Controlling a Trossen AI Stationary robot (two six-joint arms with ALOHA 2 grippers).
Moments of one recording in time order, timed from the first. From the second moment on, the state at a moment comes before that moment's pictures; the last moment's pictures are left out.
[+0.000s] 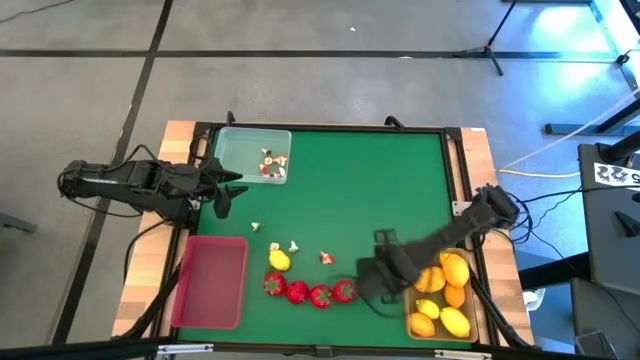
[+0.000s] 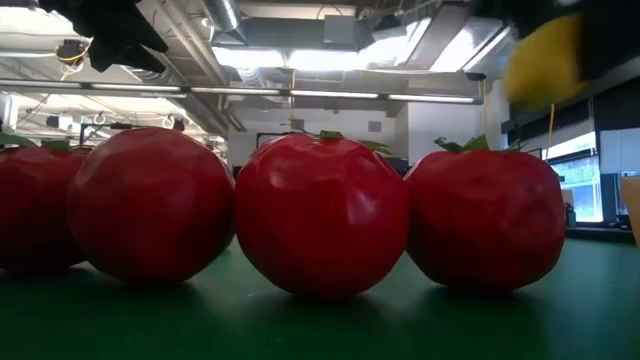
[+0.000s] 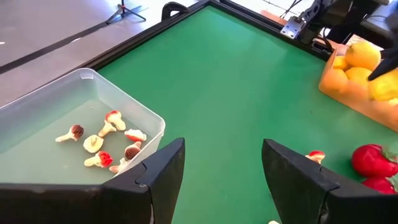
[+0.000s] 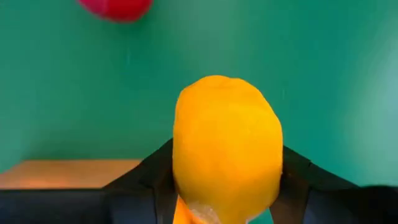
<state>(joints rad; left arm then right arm) -0.10 0.57 0.72 -0.72 -0.44 -0.53 0.54 1.89 1.69 -1.41 0.15 0.45</state>
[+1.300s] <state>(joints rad) -0.10 0.57 0.72 -0.72 -0.44 -0.53 1.20 1.59 1.25 -1.24 0.04 1.99</state>
